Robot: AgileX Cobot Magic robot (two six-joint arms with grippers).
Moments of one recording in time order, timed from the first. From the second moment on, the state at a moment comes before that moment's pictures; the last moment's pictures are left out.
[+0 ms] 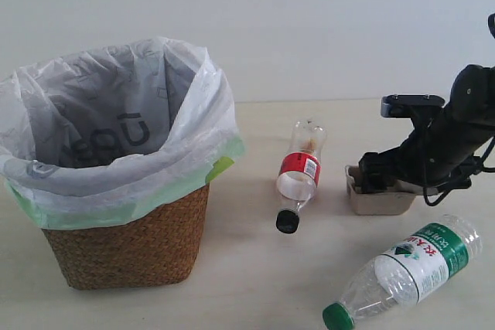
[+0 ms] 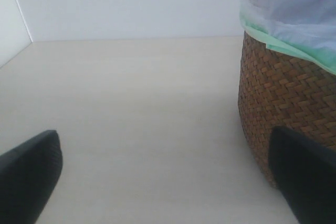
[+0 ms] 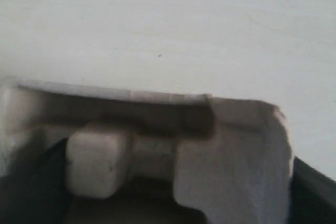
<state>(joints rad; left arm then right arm) 0.10 0.00 0.00 -0.02 0.31 0.06 0.14 1.97 -1.16 0.22 0.44 -0.16</state>
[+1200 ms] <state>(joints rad) 0.10 0.00 0.00 -0.02 0.31 0.06 0.14 1.51 -1.43 -0.27 0.82 0.33</state>
